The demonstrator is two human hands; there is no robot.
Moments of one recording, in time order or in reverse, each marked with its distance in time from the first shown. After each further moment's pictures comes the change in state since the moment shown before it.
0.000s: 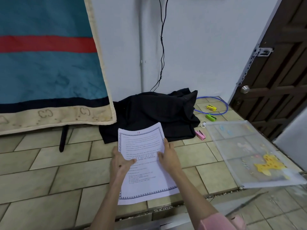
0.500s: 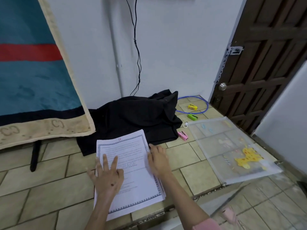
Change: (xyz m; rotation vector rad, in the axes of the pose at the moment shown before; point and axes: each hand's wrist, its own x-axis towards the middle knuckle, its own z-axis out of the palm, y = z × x) left_hand -0.001 -0.014 0.034 0.802 0.028 0.243; right_hand 0.002 0.023 -0.014 -0.109 0.149 -0.114
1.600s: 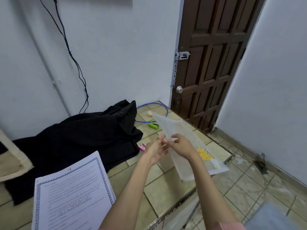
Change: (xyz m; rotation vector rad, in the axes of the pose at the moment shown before) left_hand 0.011 0.308 -0.038 -1.510 -0.938 0.036; right_hand 0.026 0.125 -0.196 0.320 0.059 0.523
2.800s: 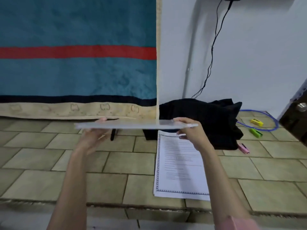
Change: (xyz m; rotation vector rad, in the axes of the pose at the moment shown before) left_hand -0.368 0.031 -0.401 -0.064 0.797 0.625; right_hand -0.153 -0.184 0.211 0.421 -0.507 -0.466
